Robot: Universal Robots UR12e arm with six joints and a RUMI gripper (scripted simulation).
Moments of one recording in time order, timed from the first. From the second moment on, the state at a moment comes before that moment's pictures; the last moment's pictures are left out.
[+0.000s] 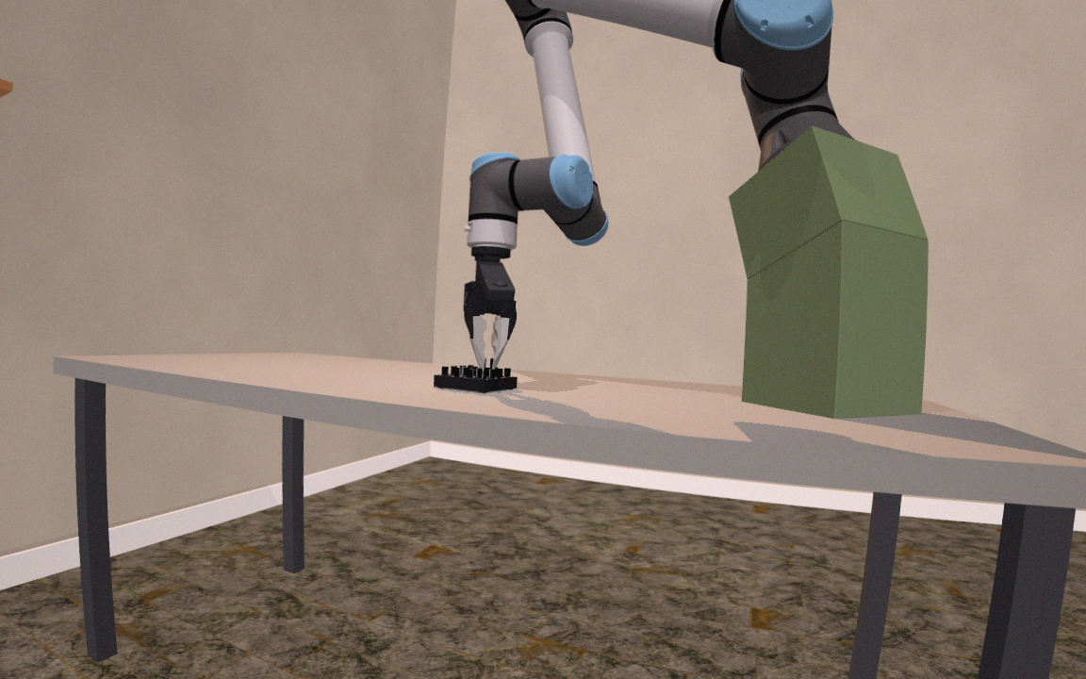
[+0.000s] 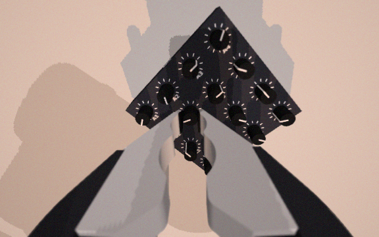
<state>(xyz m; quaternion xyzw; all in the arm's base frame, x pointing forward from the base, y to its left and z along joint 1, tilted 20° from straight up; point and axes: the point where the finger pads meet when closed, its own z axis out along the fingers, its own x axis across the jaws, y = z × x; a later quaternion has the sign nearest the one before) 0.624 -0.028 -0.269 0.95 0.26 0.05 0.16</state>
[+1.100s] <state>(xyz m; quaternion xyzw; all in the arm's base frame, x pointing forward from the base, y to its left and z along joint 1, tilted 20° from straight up) 0.624 -0.028 -0.269 0.95 0.26 0.05 0.16</state>
